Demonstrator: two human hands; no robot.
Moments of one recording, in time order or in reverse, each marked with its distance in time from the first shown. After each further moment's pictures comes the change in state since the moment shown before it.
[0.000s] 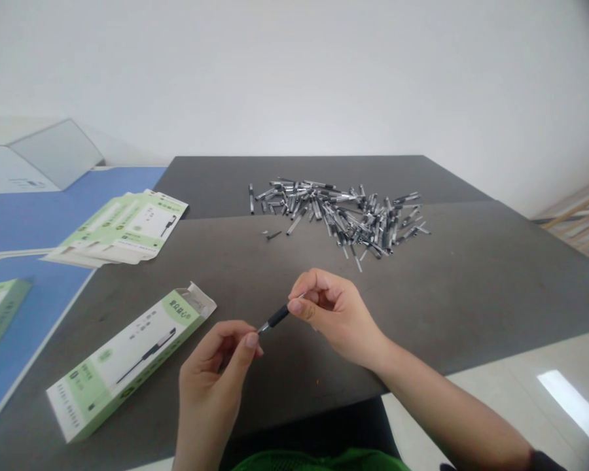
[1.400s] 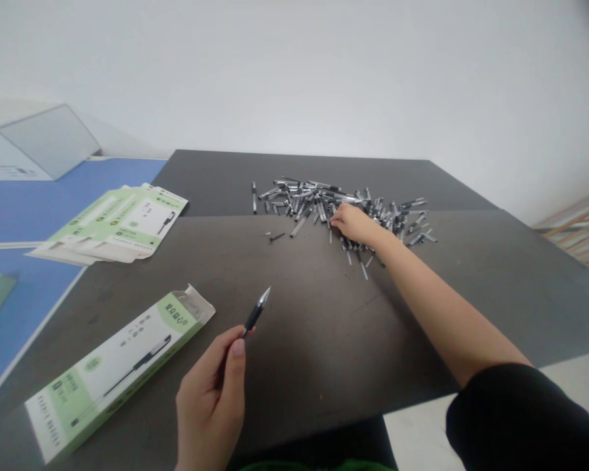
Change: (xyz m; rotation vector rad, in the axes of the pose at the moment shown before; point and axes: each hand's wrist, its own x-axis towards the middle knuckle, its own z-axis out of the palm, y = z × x) left_hand -0.009 -0.006 0.002 0.405 0.228 0.143; right_hand 0.169 0.002 -0.178 -1.667 -0.034 -0.033
